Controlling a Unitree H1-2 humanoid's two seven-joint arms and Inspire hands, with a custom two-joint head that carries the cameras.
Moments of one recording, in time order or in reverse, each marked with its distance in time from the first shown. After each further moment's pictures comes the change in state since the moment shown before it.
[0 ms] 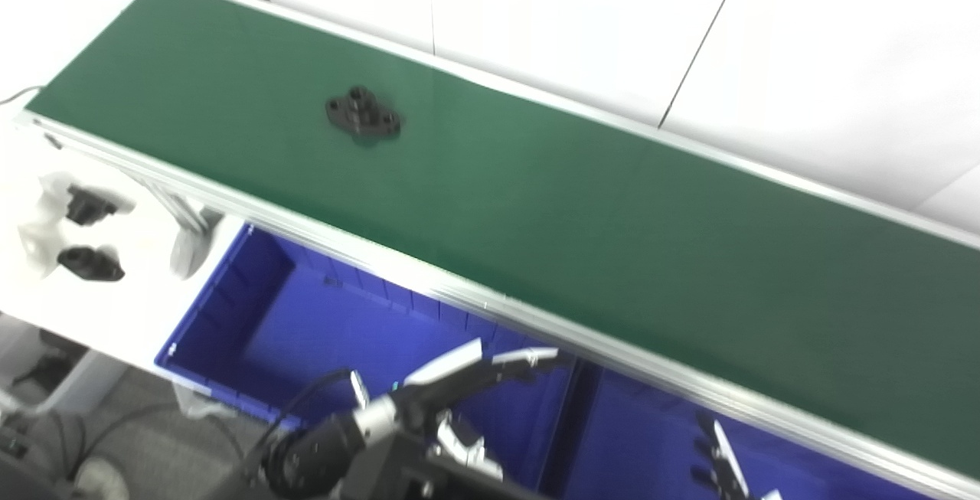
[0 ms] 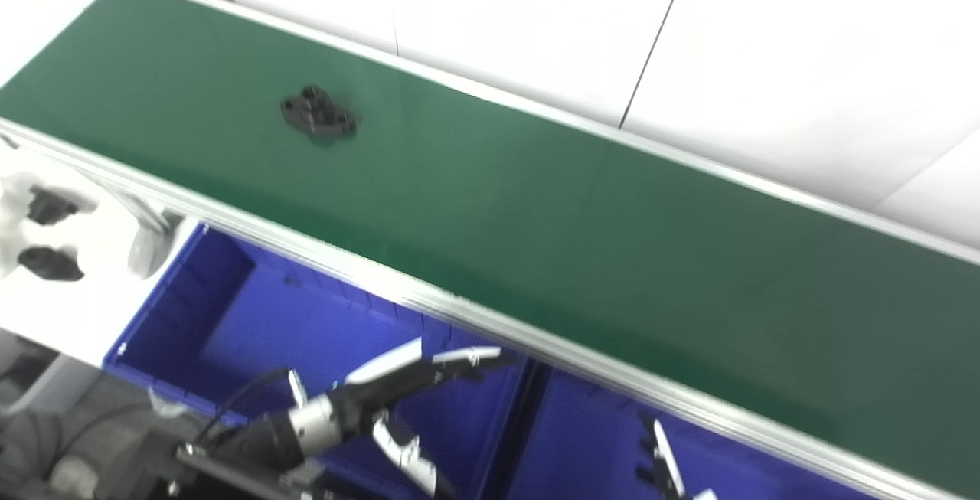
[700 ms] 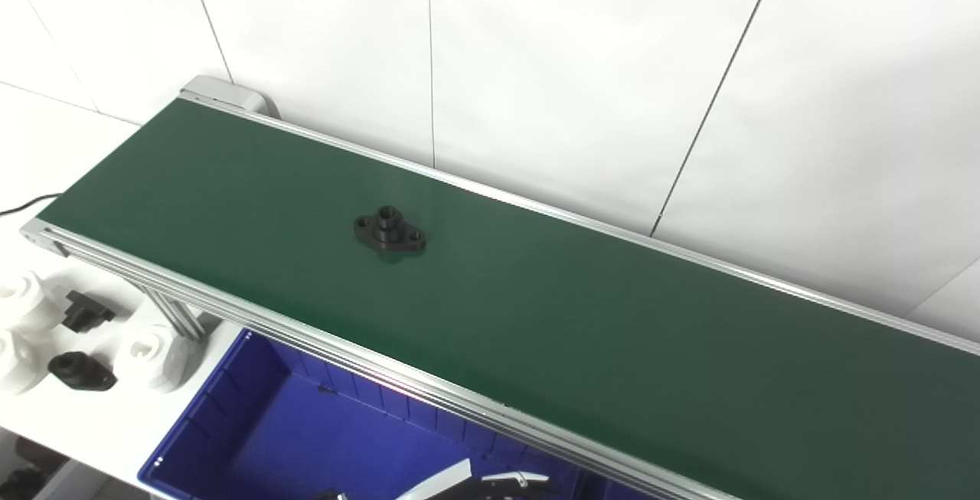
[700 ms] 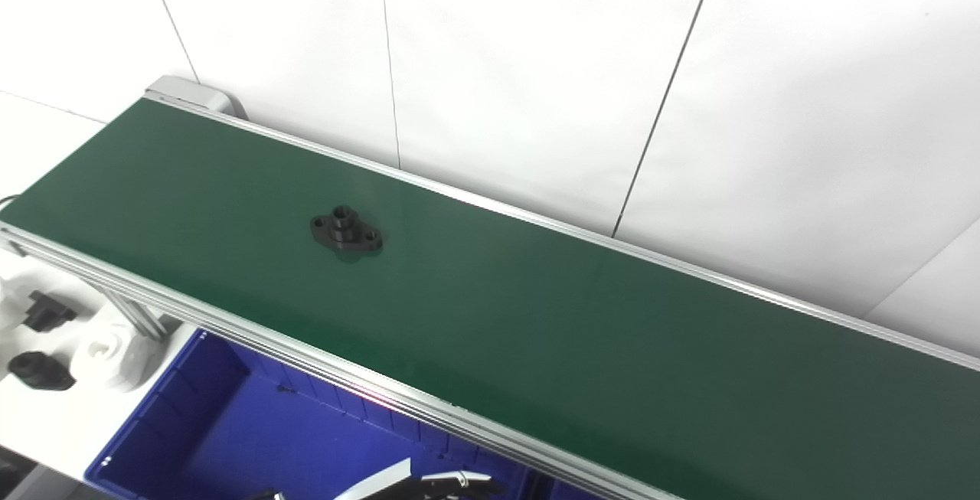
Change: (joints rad) left arm -0.012 0.001 0.001 0.073 0.003 -0.049 0.022; right arm -0.017 0.025 0.014 0.077 -0.019 -0.061 -0.039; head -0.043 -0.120
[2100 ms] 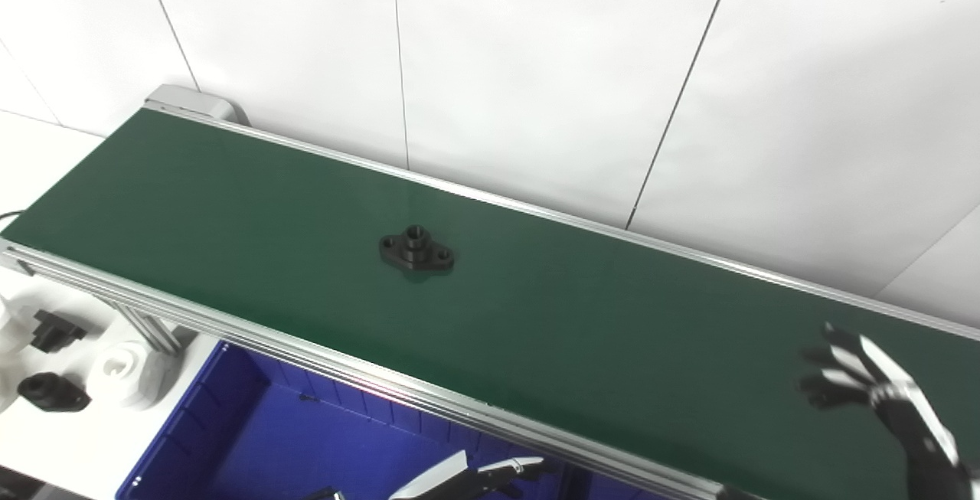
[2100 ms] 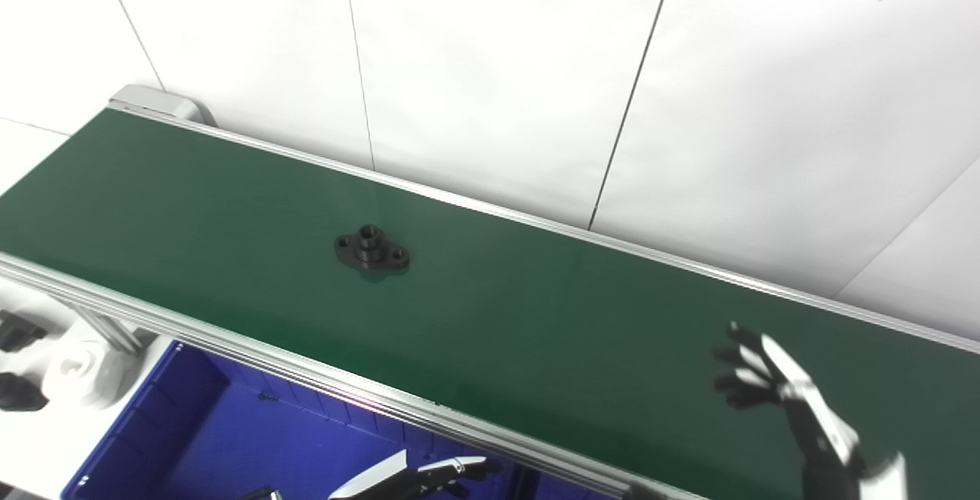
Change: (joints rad) left arm -0.032 -0.010 -0.005 0.013 0.017 -0.017 0.013; right arm -0.287 0.013 -0.098 -0.458 -0.008 -0.016 -0.169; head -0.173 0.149
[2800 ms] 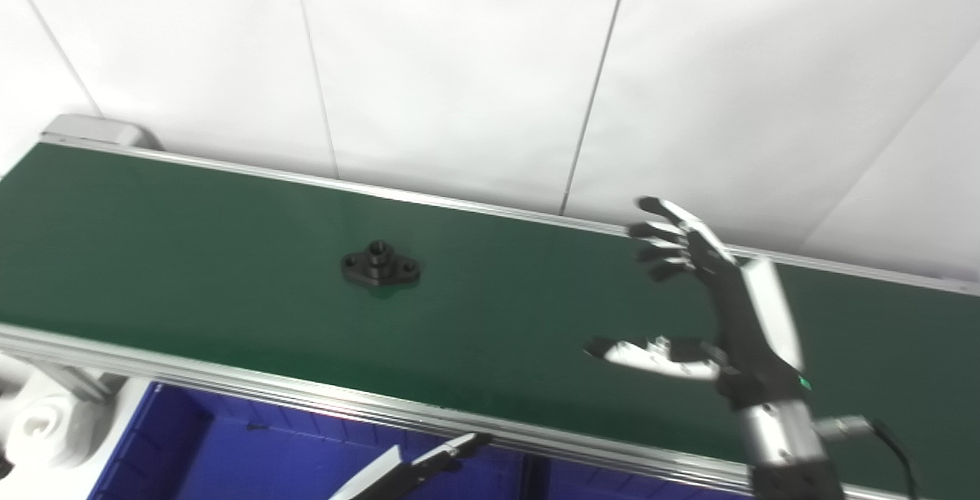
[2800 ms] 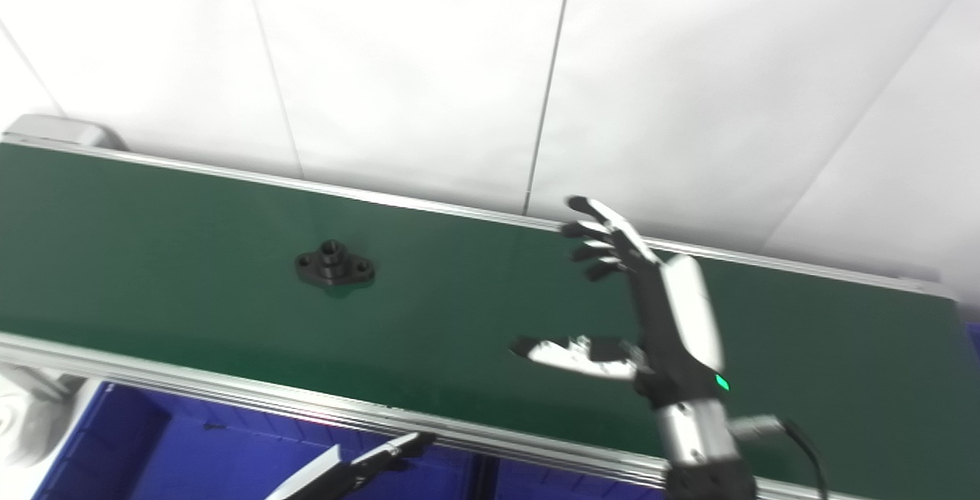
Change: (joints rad) left arm -0.015 0.081 0.019 0.001 -0.065 -0.038 -0.027; right arm -0.308 0.148 0.089 0.084 -0.171 0.406 0.257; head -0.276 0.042
